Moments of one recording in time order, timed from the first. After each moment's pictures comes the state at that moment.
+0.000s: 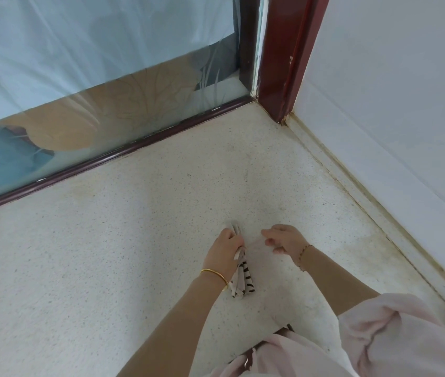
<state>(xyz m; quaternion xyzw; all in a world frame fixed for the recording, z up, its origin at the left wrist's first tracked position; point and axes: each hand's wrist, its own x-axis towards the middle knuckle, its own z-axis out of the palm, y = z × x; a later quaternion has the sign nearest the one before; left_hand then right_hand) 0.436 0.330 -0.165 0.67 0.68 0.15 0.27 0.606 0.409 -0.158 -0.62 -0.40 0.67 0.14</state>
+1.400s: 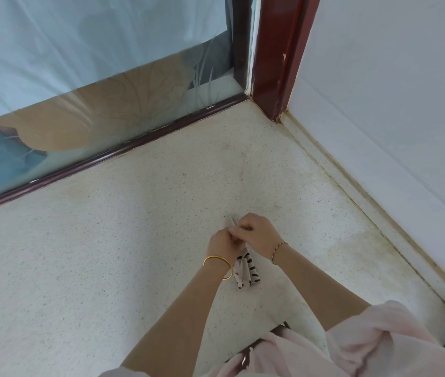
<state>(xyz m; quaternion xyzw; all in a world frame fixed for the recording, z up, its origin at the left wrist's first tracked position) 0.456 0.360 -0.145 0.47 0.78 0.11 0.40 0.556 0.394 -0.119 -0.53 -0.64 0.54 0.15</state>
